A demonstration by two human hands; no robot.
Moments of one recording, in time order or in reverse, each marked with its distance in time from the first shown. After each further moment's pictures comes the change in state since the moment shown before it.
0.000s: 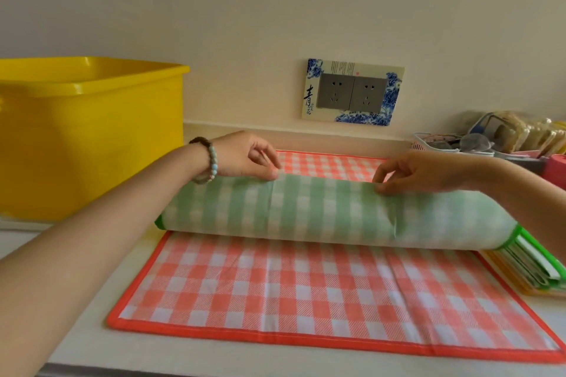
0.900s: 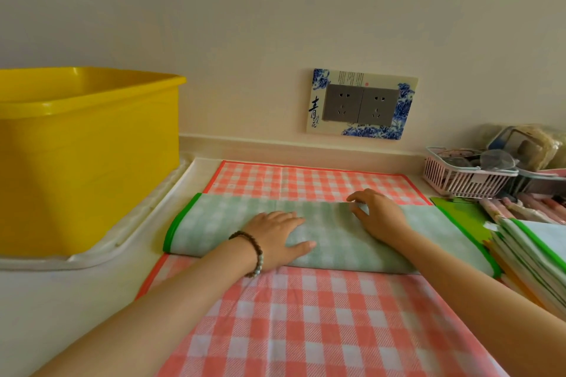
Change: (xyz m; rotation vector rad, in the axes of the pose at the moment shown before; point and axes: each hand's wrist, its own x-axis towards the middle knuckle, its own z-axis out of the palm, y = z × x) left_hand 0.047 -0.053 0.106 0.488 -0.106 -0.011; right_hand 0.131 0.065 0.087 -0.186 0.583 0.099
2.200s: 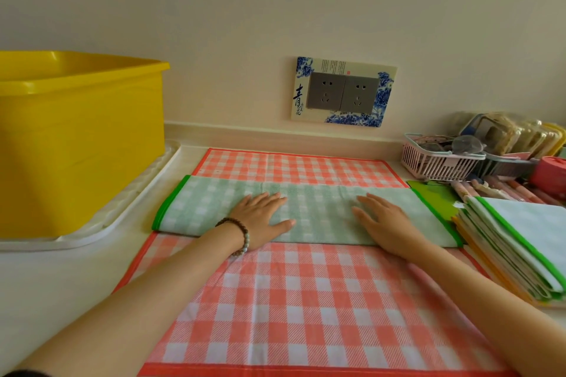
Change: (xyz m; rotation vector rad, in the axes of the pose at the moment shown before) left_hand 0.007 -0.004 0.017 -0.010 0.006 -0.045; right_hand -0.071 0.011 -0.025 -0.047 -0.187 0.177
